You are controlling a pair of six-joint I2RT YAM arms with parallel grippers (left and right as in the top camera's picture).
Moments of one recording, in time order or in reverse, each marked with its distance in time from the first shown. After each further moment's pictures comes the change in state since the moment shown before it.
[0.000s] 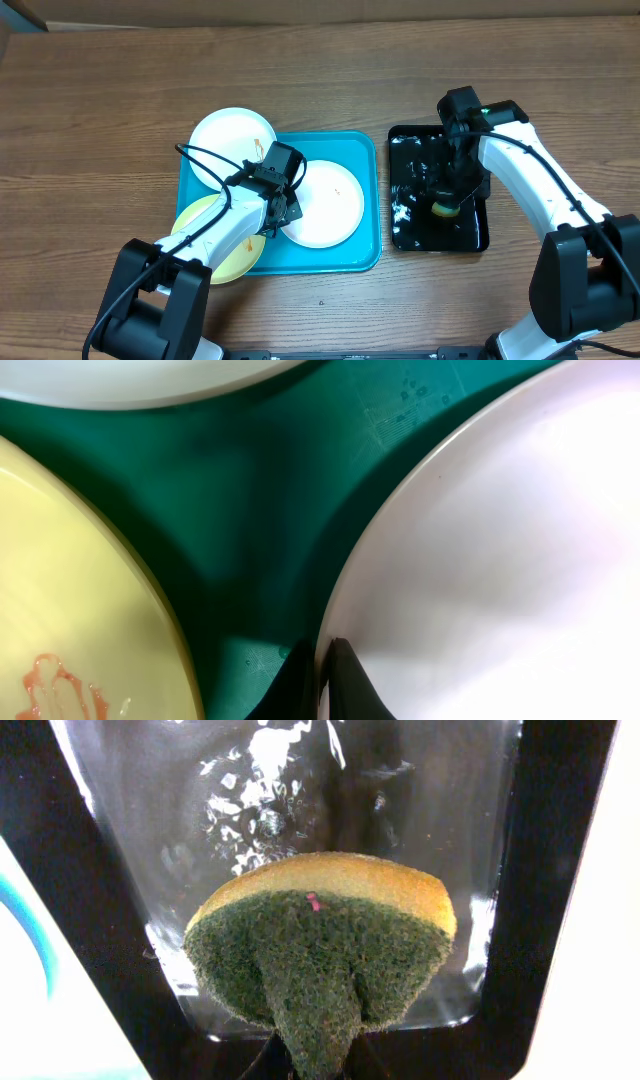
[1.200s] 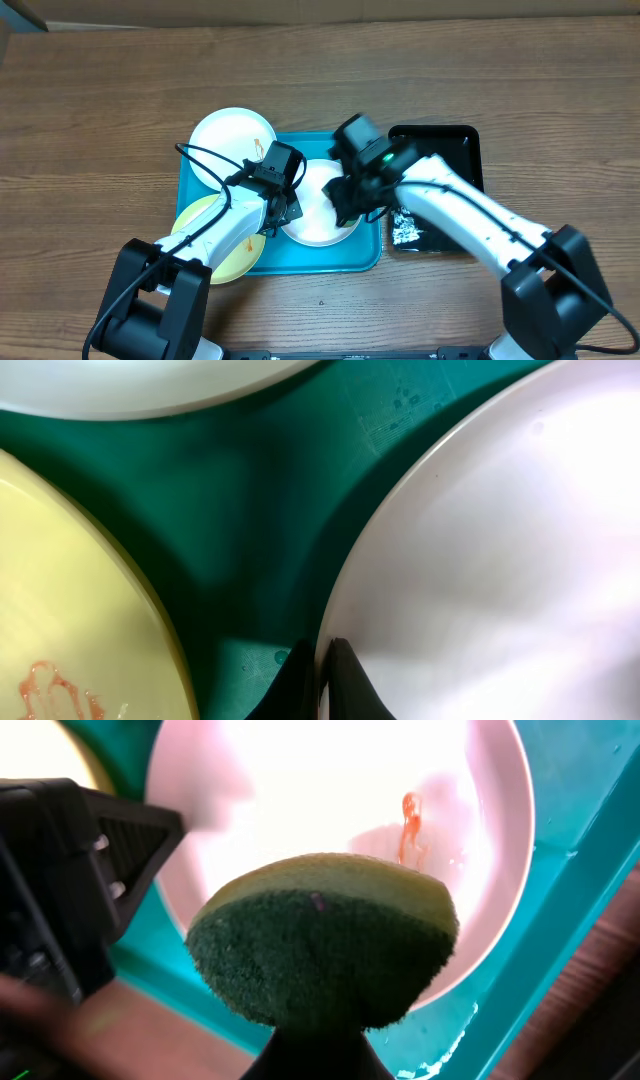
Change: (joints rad) left arm 0.001 0.000 0.000 0.009 0.001 0.004; right arm 0.446 0.000 0.000 0.327 -0.183 0.018
